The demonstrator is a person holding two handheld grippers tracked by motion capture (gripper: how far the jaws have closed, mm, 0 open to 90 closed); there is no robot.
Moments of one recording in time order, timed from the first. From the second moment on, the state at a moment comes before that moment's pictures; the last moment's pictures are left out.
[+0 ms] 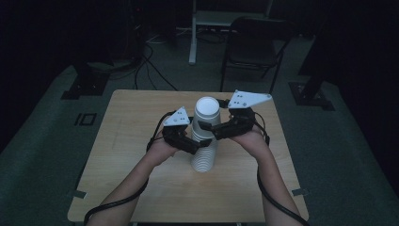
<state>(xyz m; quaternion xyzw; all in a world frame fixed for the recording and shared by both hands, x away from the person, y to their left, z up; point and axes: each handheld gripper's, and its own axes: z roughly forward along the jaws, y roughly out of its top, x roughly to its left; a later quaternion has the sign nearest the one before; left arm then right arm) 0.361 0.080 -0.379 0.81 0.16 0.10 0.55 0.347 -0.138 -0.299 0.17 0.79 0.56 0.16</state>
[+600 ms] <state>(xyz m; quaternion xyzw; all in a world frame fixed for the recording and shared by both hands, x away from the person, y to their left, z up) 0.362 0.081 -0.378 0.81 0.17 0.10 0.55 0.349 -0.131 -0.295 0.18 0.80 0.55 0.17</state>
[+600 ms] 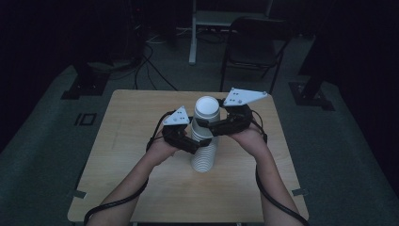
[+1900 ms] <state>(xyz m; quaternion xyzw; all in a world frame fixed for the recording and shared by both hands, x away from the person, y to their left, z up) 0.360 0.080 -0.378 0.81 0.17 0.10 0.55 0.329 -0.154 -0.222 0.16 0.75 0.61 0.20</state>
